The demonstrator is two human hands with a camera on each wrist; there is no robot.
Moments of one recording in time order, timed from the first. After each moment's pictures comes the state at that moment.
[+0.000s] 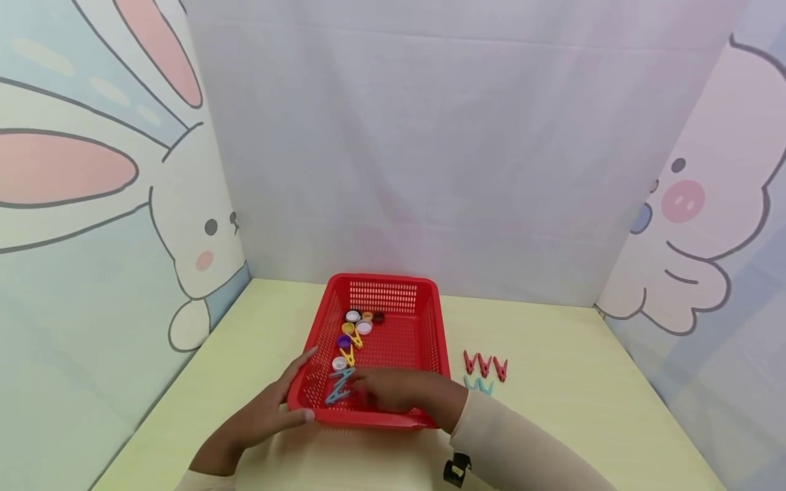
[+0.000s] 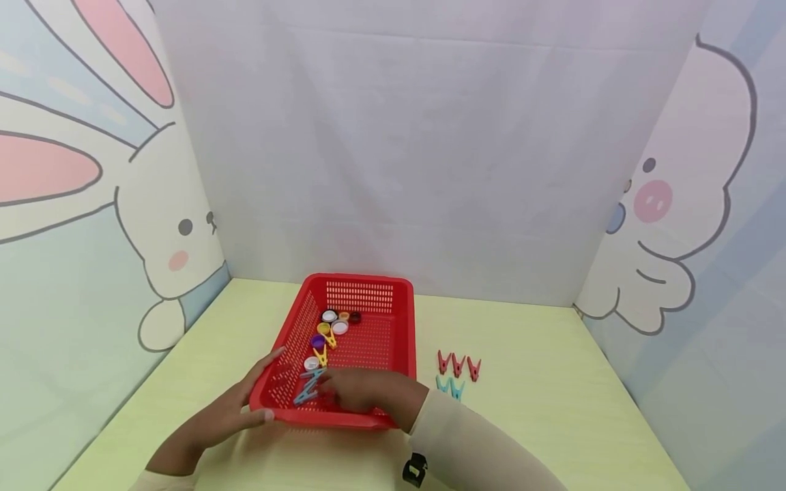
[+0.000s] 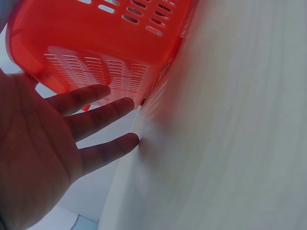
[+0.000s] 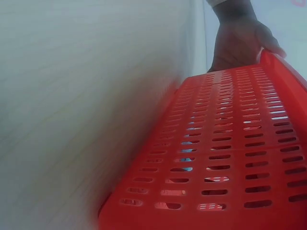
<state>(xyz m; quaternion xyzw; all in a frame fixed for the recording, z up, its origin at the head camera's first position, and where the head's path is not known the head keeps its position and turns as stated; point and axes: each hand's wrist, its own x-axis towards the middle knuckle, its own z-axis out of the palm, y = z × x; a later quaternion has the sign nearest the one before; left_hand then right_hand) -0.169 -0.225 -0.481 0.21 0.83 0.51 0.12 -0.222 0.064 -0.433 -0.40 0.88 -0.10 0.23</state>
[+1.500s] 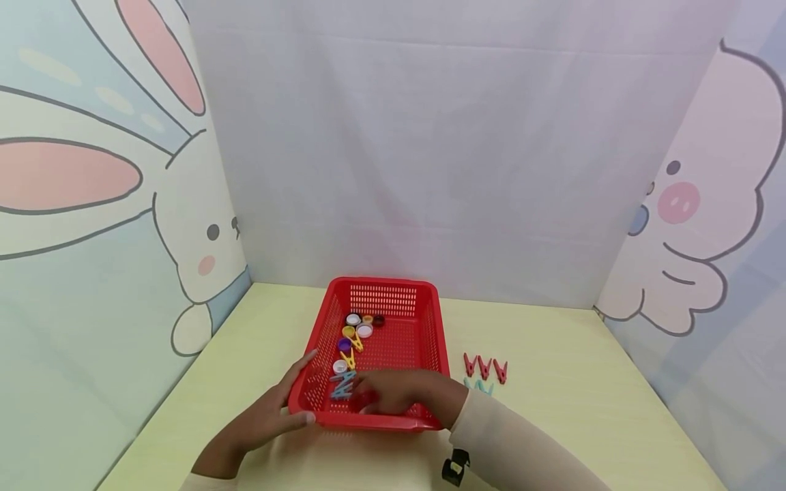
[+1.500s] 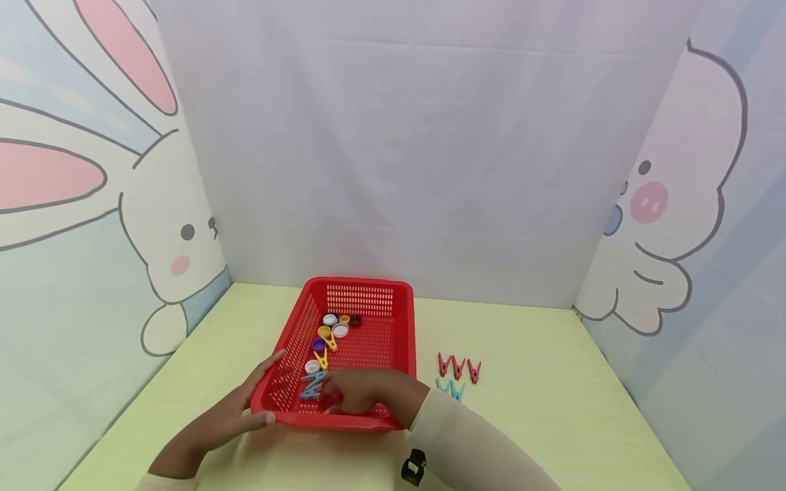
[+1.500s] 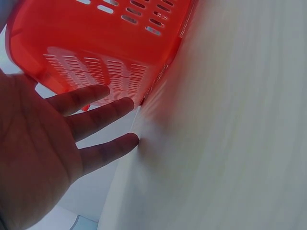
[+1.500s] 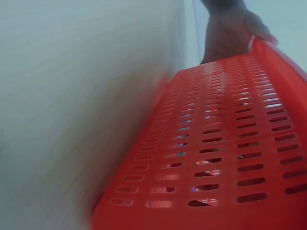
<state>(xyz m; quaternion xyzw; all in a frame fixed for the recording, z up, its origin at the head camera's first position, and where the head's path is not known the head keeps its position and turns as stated) -0.170 -0.224 -0.489 0.20 0.83 0.51 0.12 -0.224 0.068 -0.431 -0.40 0.87 -0.14 0.26</state>
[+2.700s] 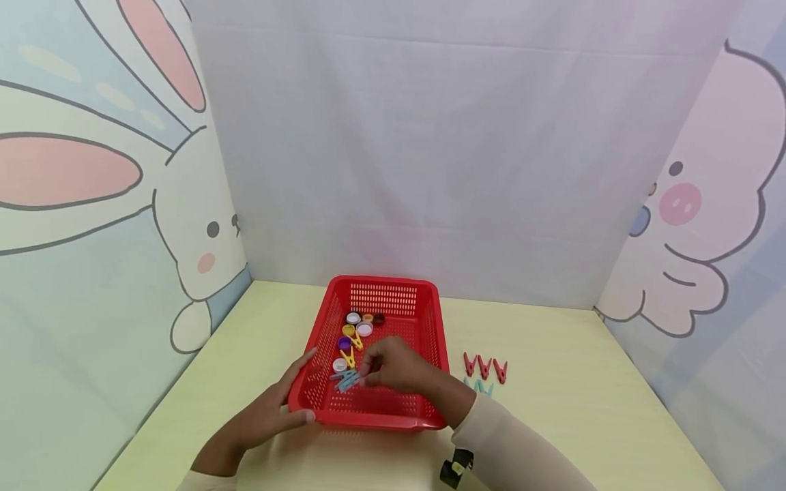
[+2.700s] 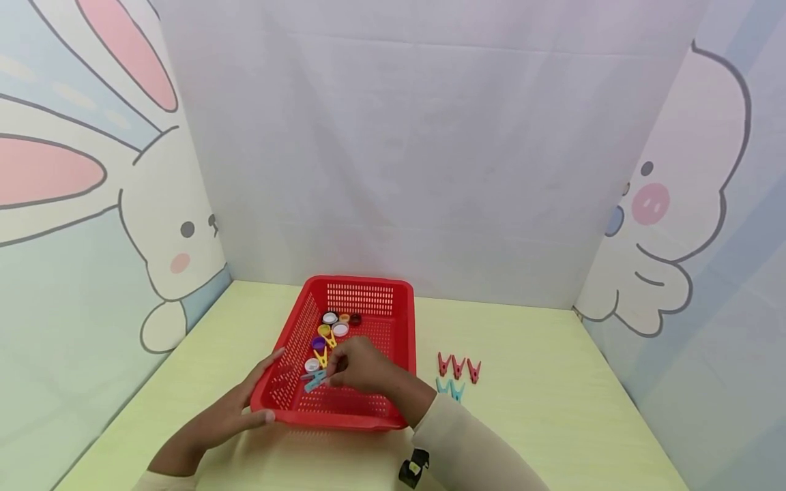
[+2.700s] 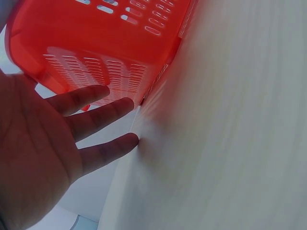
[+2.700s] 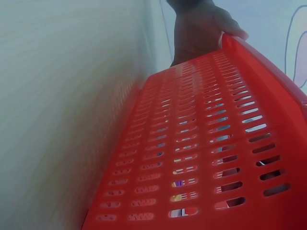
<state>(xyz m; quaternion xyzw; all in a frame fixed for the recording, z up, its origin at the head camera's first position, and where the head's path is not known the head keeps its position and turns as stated) -0.171 -0.224 -0.490 0.20 0.83 0.51 0.12 -0.224 0.072 -0.424 -0.28 0.84 -0.43 0.15</state>
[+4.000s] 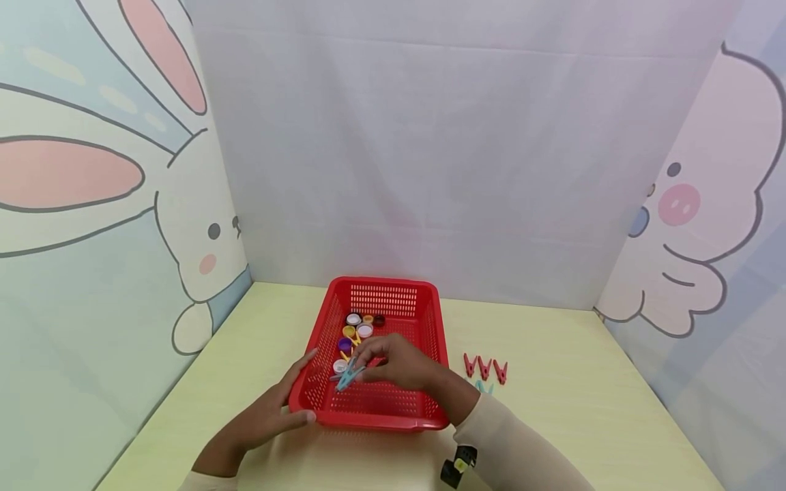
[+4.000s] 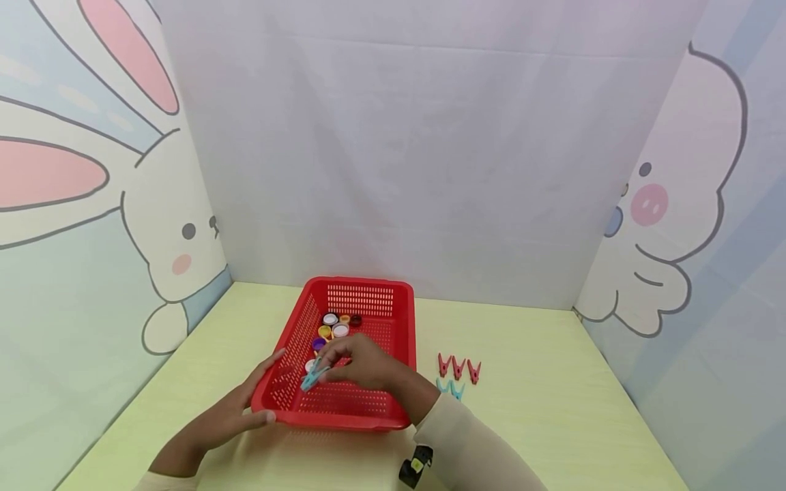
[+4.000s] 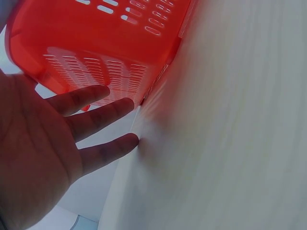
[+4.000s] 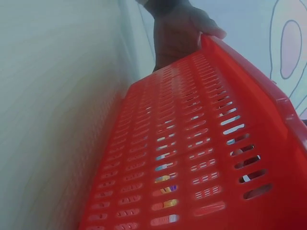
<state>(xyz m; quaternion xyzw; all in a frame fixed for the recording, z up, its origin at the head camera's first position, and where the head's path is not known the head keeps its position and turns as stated) -0.171 -0.226 -0.490 0.21 0.82 0.51 0.12 -0.227 0.079 -0.418 -0.33 0.78 -0.50 0.17</state>
